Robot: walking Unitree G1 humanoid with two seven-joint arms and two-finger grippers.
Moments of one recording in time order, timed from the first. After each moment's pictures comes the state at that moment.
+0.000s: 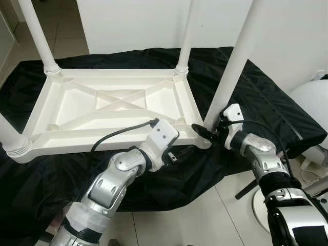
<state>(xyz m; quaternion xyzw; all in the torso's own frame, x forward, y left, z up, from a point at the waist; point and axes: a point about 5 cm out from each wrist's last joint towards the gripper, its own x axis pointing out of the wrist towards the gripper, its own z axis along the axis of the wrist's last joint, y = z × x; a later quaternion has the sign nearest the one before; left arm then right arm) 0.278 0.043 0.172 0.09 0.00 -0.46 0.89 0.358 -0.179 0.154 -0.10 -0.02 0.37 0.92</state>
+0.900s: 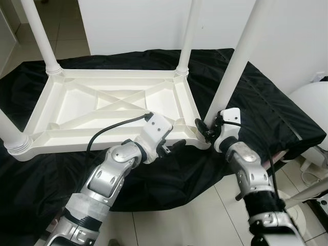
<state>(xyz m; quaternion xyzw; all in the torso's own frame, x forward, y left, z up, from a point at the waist) 0.299 0.055 0.172 0.12 0.00 -0.42 0.90 0.335 -0.151 0.151 0.00 -0.03 0.11 0.99</state>
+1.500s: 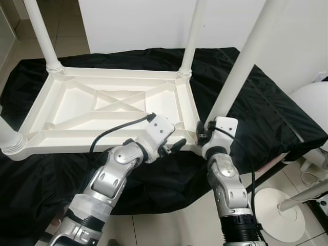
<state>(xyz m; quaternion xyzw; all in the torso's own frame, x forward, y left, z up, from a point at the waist) 0.301 0.051 0.172 0.14 -0.02 -0.41 0.90 0.304 -0.122 0.164 0.07 -0.06 -0.02 1.00</state>
